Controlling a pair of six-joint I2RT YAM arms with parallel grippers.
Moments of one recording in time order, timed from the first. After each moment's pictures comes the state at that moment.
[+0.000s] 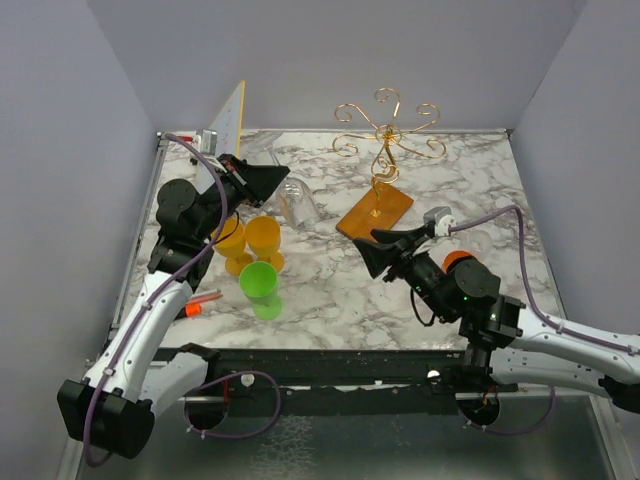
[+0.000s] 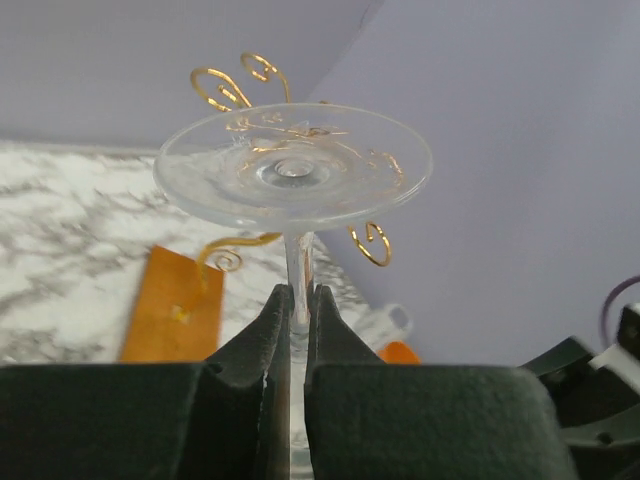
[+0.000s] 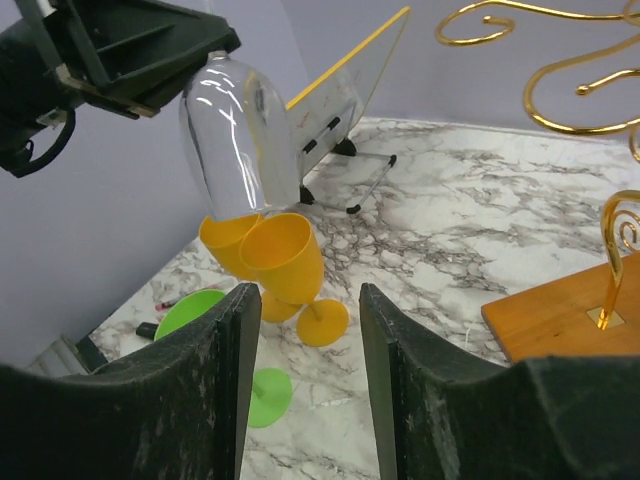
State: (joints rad) left arm -0.30 0.98 0.91 0.24 0.41 -0.86; right arm 1.20 0.82 0.72 0.25 0.52 0.20
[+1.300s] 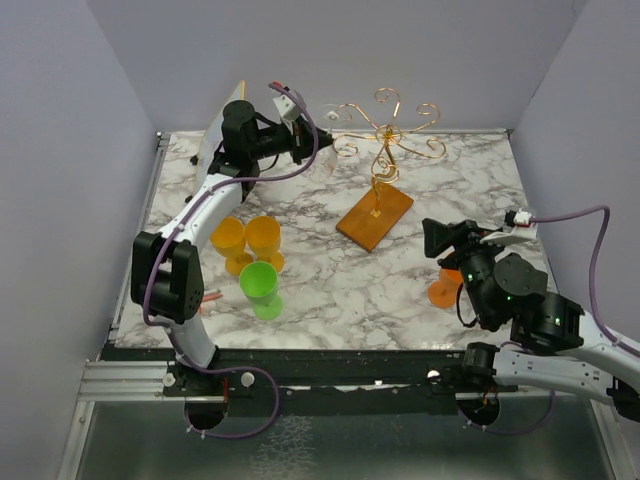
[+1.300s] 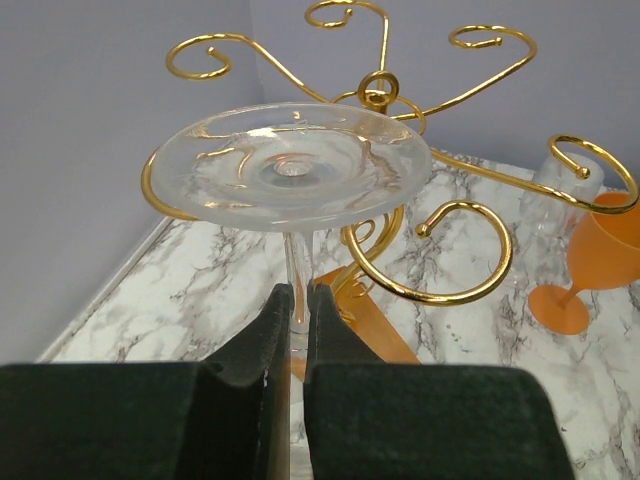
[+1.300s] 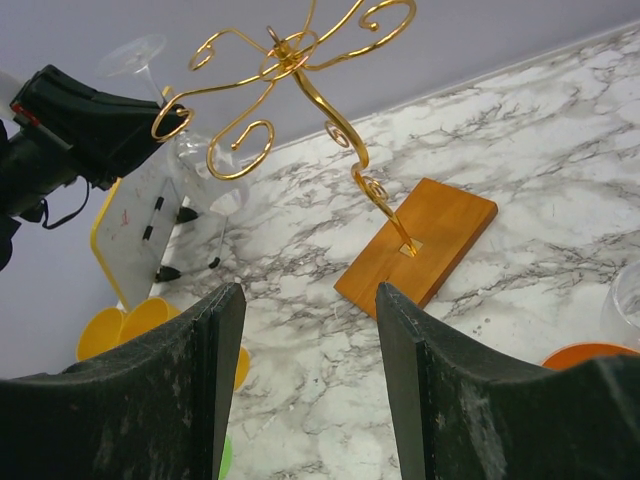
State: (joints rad) left arm -0.30 1.74 1.47 0.35 0.91 -0.05; right arm 1.20 0.62 0.92 -0.34 1.06 0.52
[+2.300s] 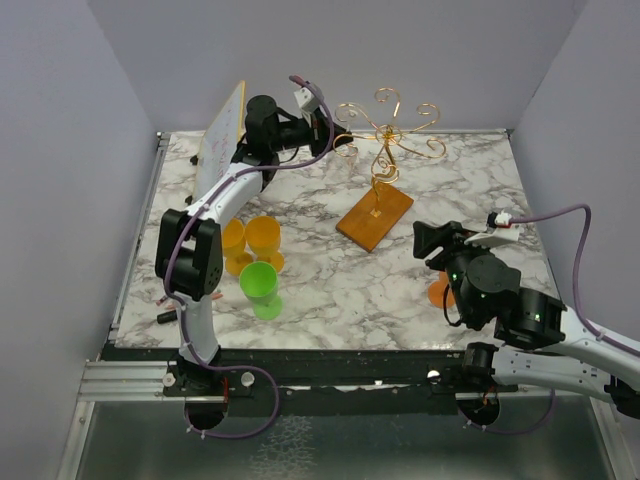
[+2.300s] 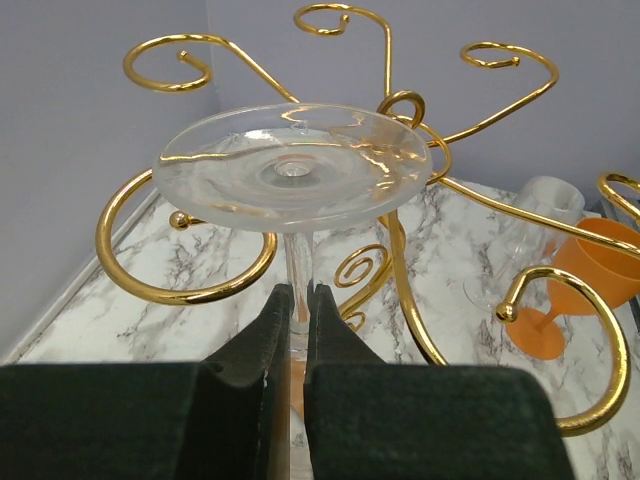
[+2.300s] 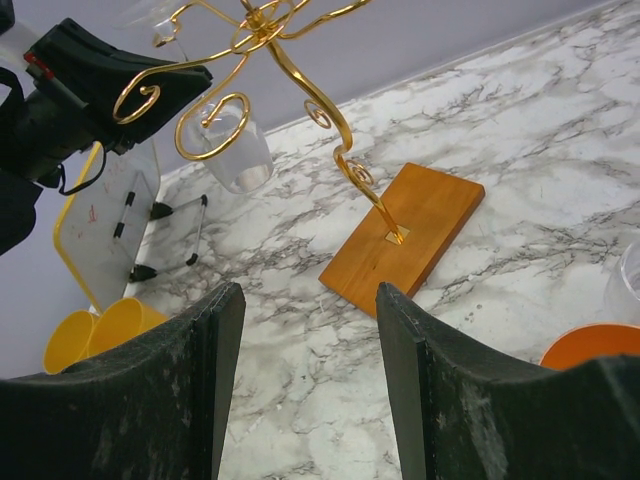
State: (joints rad) left arm -0.35 1.95 1.65 0.44 0.97 -0.18; right arm 1.20 0.69 0.88 -0.33 1.10 0.59
